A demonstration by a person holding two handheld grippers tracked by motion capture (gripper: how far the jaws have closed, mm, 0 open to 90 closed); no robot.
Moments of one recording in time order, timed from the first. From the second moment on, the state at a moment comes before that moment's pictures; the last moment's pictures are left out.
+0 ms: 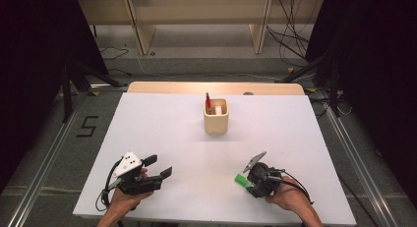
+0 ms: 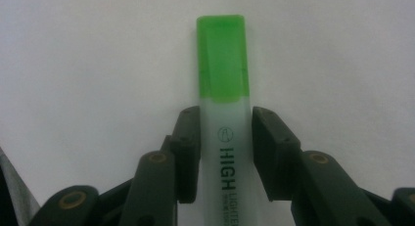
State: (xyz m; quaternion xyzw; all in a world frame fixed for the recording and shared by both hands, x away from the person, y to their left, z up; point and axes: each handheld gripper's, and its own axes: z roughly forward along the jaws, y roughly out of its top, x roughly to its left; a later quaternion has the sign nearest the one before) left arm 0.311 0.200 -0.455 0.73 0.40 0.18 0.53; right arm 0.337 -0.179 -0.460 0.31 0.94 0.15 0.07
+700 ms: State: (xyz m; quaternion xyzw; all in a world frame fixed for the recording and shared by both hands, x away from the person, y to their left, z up) left arm 0.312 0.202 -0.456 0.72 0.40 0.18 0.53; right arm 0.340 -0.189 -0.442 0.32 0.91 0.24 0.11
